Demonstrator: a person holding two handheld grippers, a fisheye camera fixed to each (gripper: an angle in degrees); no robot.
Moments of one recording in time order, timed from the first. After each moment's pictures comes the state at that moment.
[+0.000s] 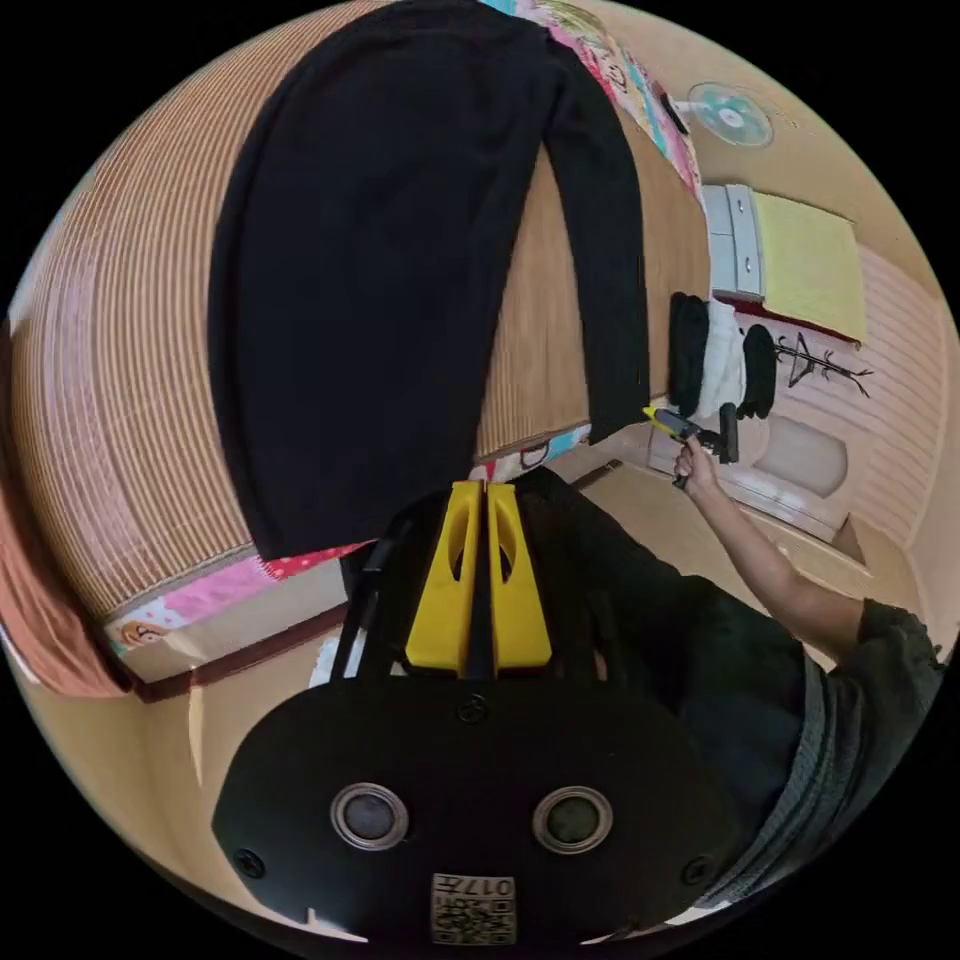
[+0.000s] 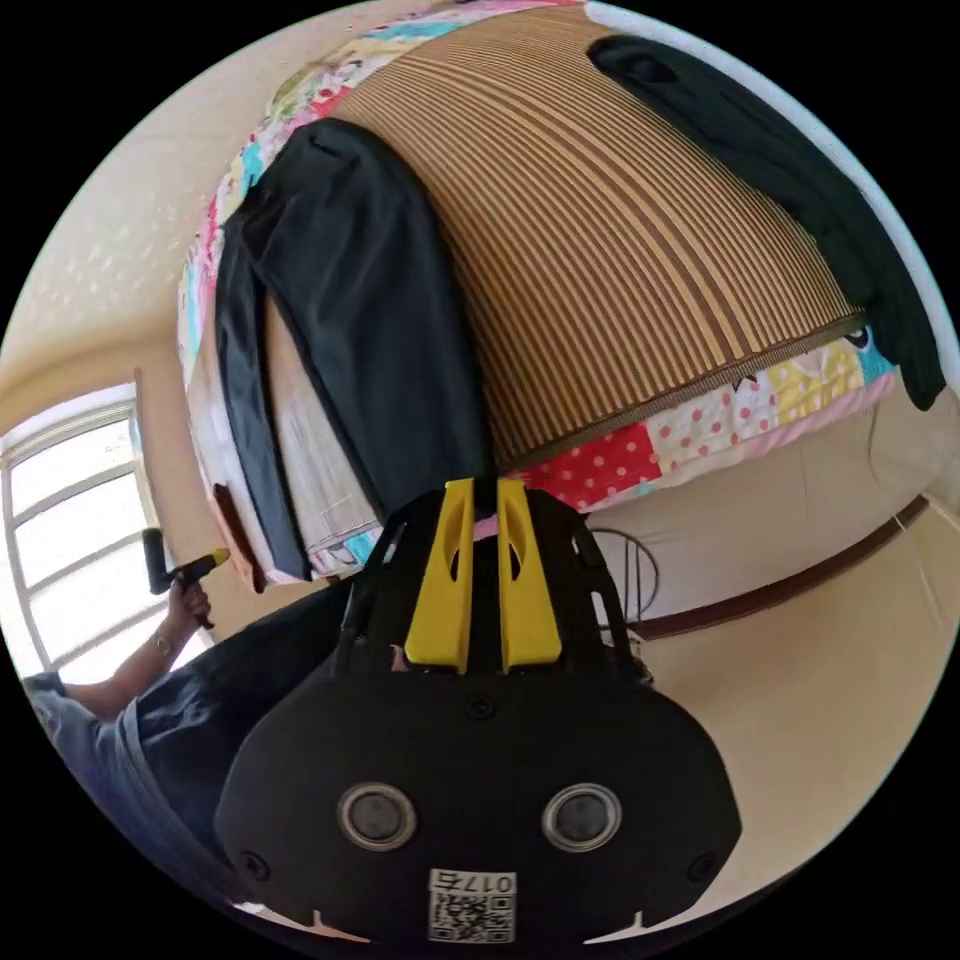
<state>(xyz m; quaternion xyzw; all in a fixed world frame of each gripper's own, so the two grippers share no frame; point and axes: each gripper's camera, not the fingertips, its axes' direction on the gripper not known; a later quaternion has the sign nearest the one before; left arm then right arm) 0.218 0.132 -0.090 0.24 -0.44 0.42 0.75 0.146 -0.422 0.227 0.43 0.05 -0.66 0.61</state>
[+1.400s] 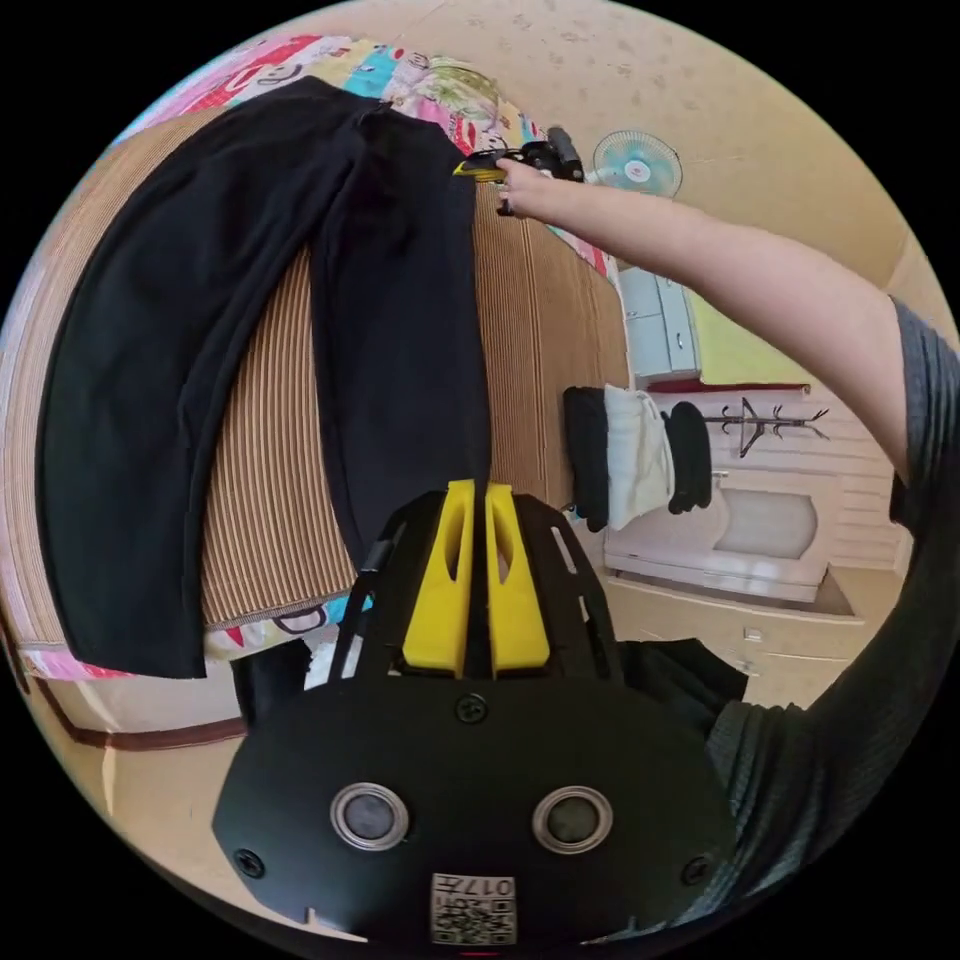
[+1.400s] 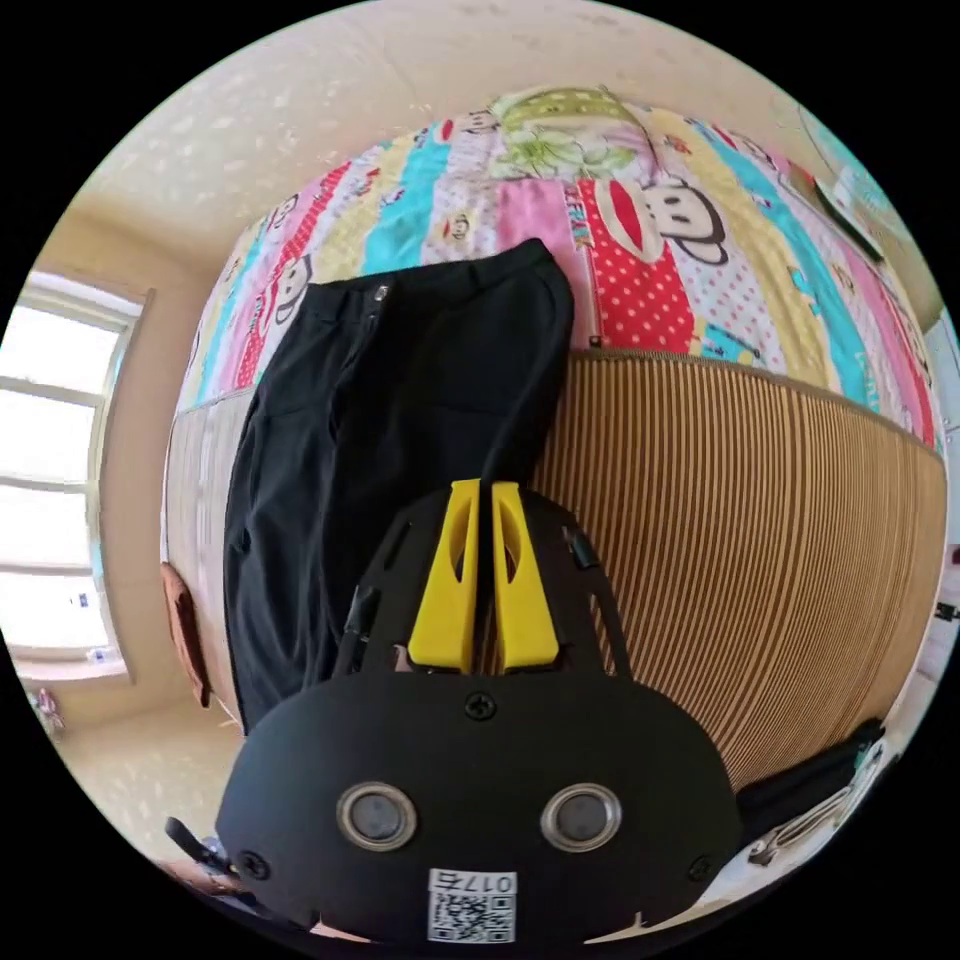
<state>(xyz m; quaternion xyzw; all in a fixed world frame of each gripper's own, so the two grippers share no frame) 0.231 0.165 0.074 0.35 -0.28 0.47 0.76 -0.277 -0.181 0.242 0.53 0.21 -0.73 0.38</state>
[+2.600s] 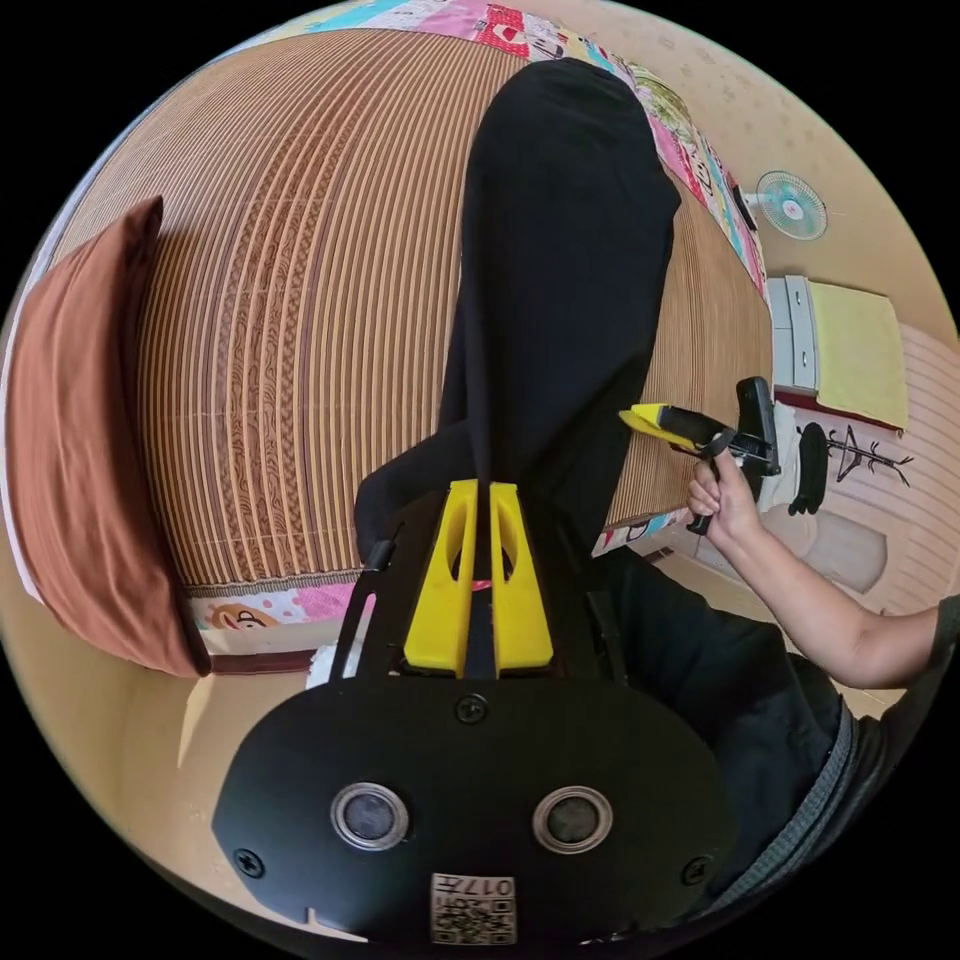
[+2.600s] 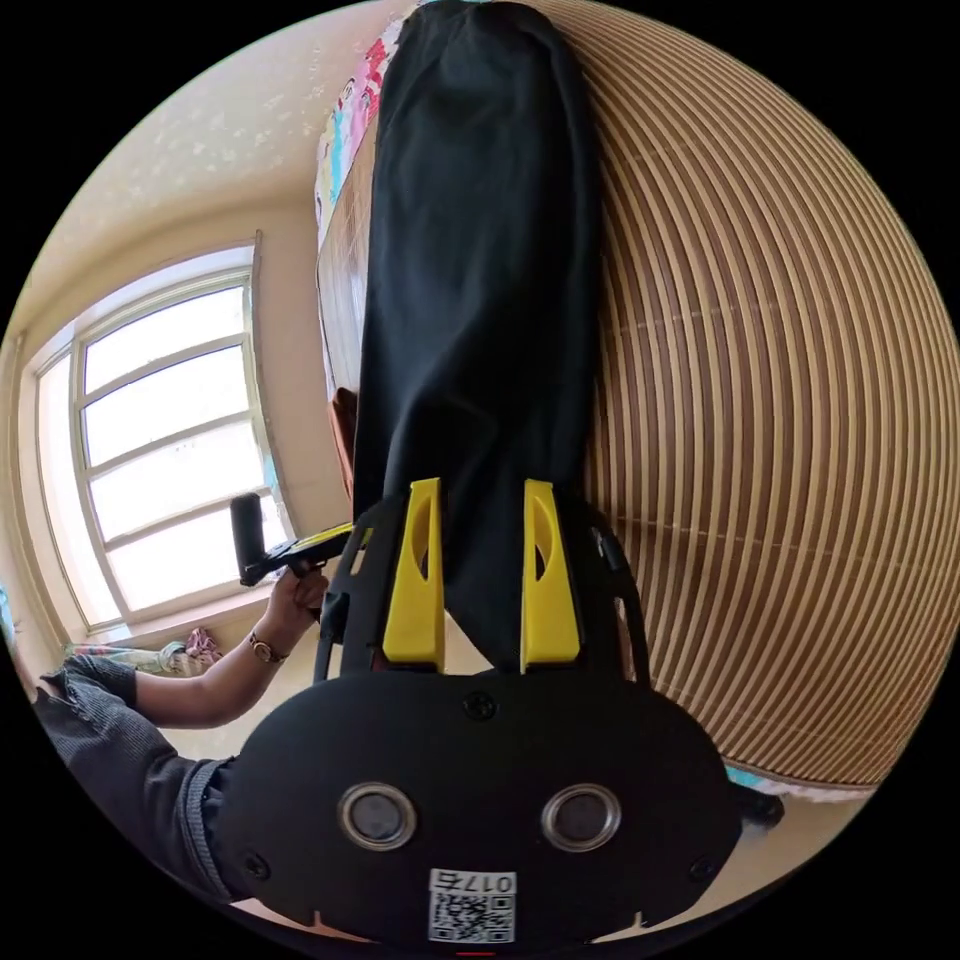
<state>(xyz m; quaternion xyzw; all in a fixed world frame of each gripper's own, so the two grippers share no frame) 0.144 0.217 -0.218 0.39 -0.44 0.35 0.73 -0.102 -0.471 0.478 0.21 0.08 -0.78 0.59</state>
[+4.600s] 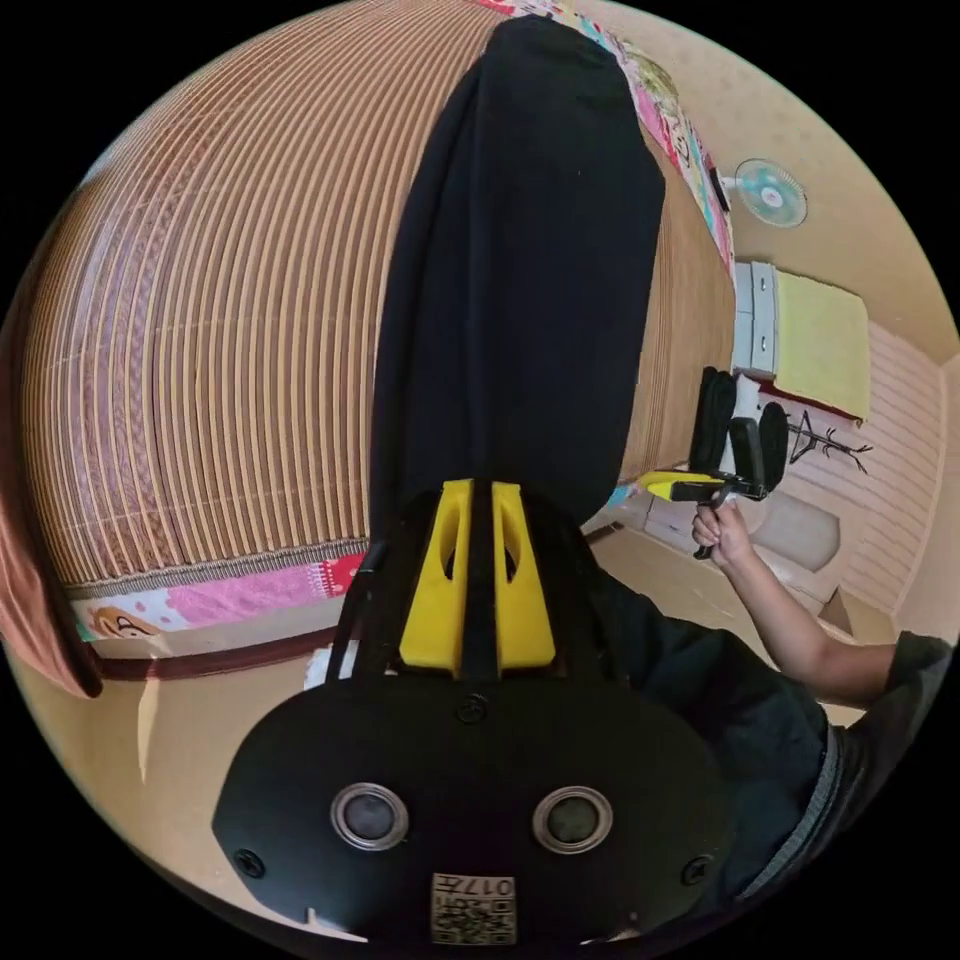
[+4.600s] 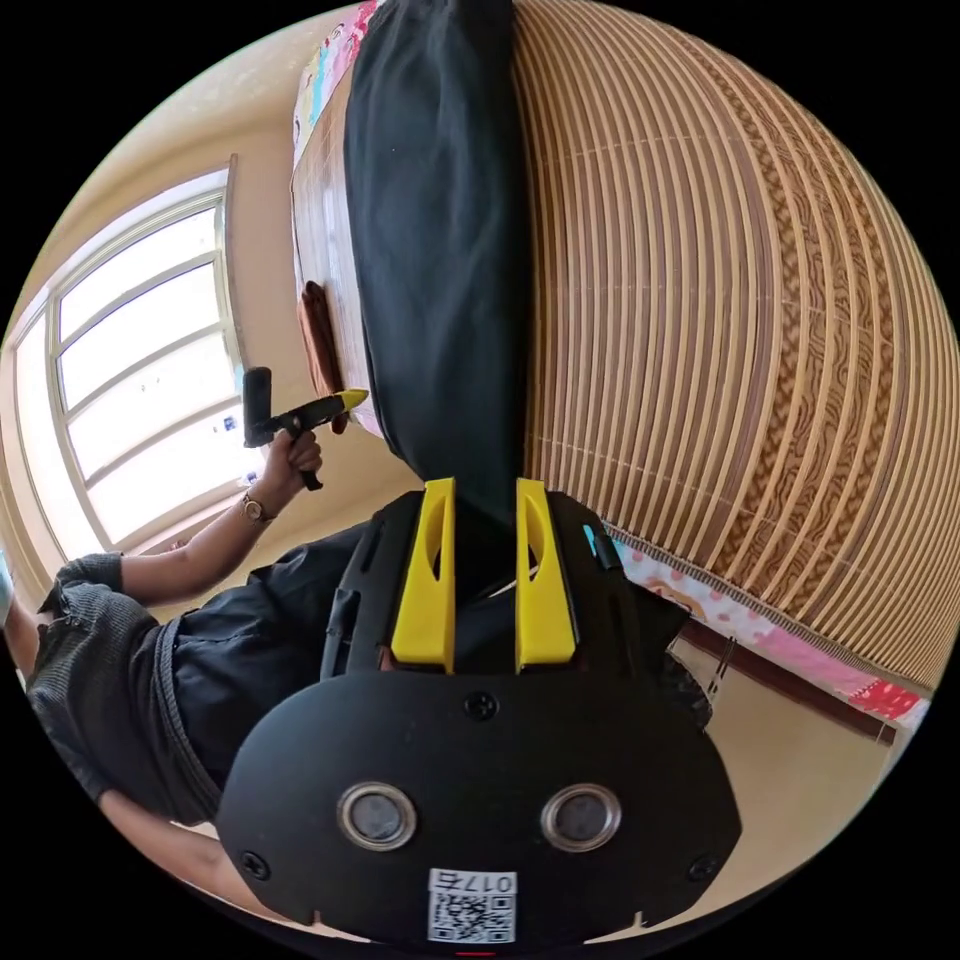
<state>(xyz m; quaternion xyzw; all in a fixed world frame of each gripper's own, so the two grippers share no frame) 0.172 0.189 -0.205 0.35 -0.35 0.37 0.78 -0.065 -0.511 0.392 0.17 0.23 -0.75 0.59</state>
